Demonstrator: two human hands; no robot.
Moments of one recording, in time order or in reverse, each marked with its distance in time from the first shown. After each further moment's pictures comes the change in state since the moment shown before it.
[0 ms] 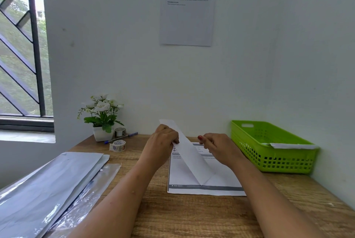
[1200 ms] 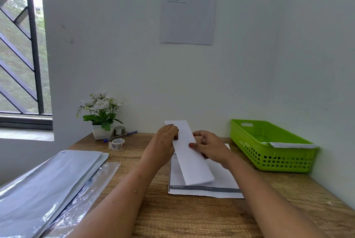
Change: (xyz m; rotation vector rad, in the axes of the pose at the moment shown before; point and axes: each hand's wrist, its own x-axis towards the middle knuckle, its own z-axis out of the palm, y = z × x) left_hand 0.000 0.006 0.006 -0.092 -0.032 -0.075; right_hand 0.002 -0.026 0.011 0.651 -0.211 0.293
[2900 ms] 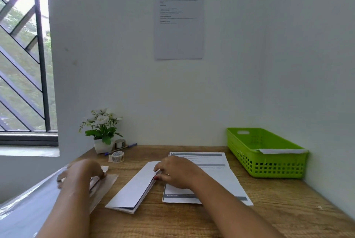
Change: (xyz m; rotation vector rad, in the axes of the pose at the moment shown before) left_hand -0.037 -0.099 -0.116 0.484 -0.664 -1.249; right_hand -0.018 -0.023 0.063 -0.960 -0.216 -0.527
